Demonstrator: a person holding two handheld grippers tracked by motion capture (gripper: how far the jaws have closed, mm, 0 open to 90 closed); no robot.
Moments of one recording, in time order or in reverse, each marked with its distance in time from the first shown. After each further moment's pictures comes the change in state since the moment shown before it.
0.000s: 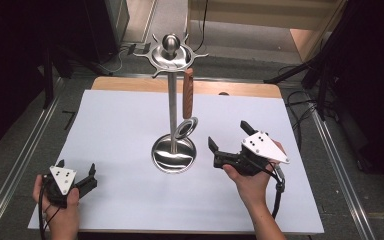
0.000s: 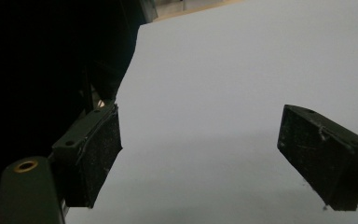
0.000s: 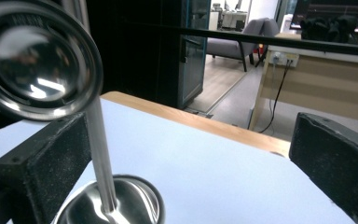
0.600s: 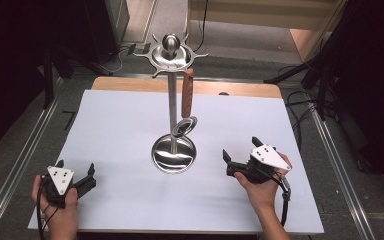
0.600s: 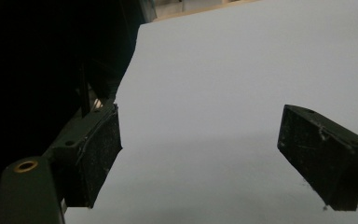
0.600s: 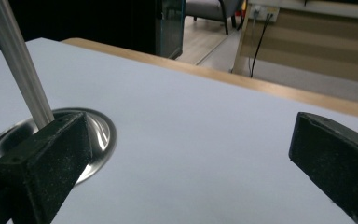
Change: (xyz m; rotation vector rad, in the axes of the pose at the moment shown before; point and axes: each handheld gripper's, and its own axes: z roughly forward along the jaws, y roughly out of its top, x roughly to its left) left arm 0.003 0.000 0.000 -0.004 -0.008 -0.033; right arm -0.040 -0.070 0.000 0.146 -0.082 0.003
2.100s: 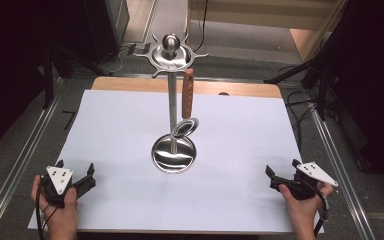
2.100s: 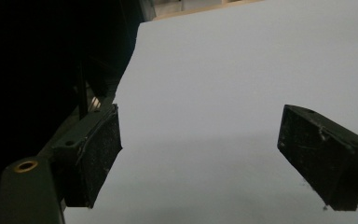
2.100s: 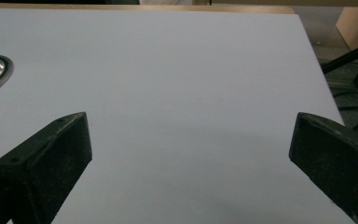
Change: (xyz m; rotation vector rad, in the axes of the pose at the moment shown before) left arm 0.002 0.000 0.000 0.004 -0.008 -0.020; right arm -0.101 -0.068 -0.055 0.144 -0.132 0.173
